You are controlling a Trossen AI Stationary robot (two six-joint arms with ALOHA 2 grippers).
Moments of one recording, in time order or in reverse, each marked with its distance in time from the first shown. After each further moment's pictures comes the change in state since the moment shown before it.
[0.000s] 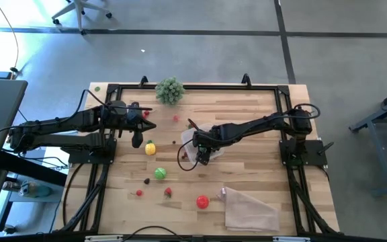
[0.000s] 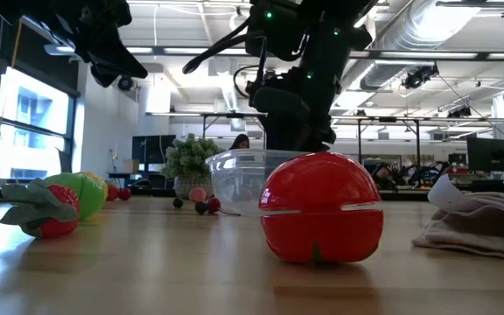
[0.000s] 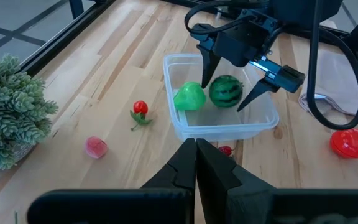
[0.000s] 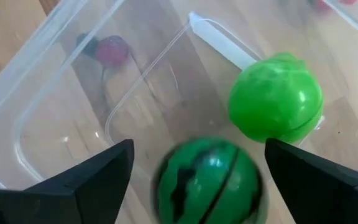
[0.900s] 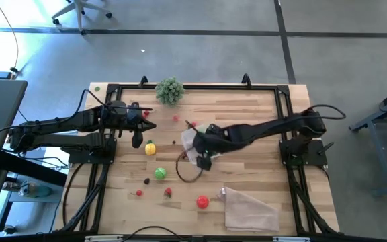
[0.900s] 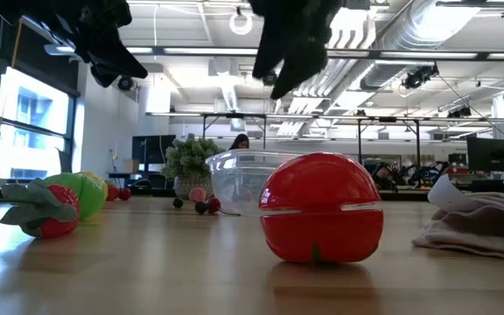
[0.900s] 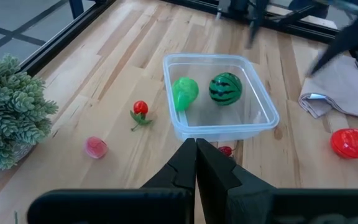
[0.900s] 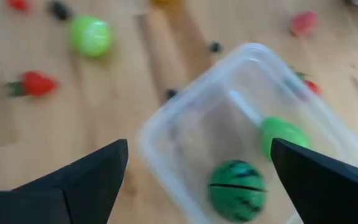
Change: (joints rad) left arm 0.000 0.000 0.000 0.000 0.000 0.000; right arm 0.148 -0.141 0.183 -0.149 0.103 -0.088
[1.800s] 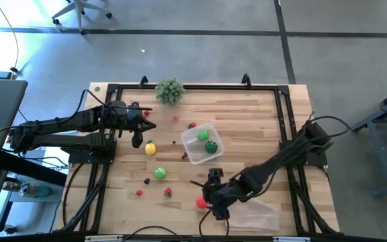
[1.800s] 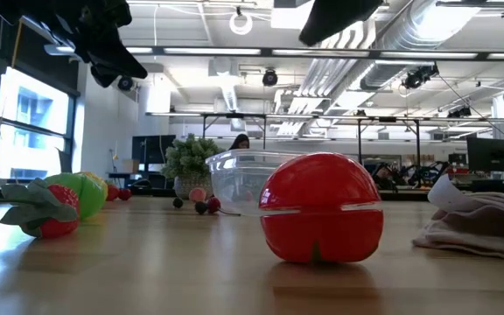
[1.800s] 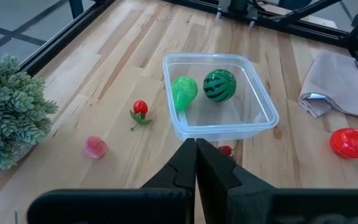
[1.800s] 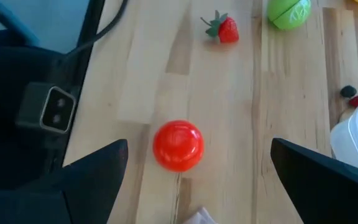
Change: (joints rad) left arm 0.000 0.000 0.000 -0.002 0.000 0.000; right arm 0.382 0.064 -0.015 0.126 0.004 -0.023
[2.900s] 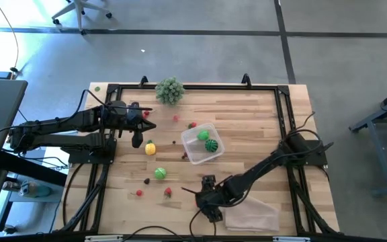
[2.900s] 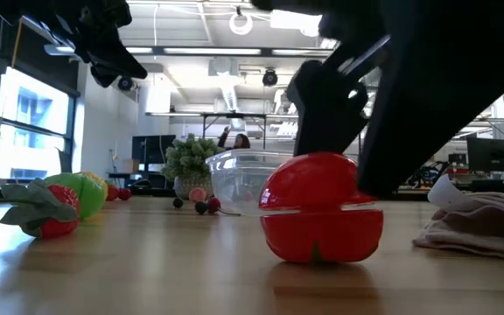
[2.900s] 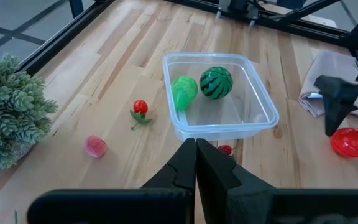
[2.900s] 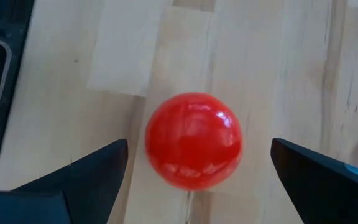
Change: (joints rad) left arm 0.000 0.000 0.000 -0.001 0.000 0.000; right arm -0.033 0.231 0.000 0.086 -0.124 -0.026
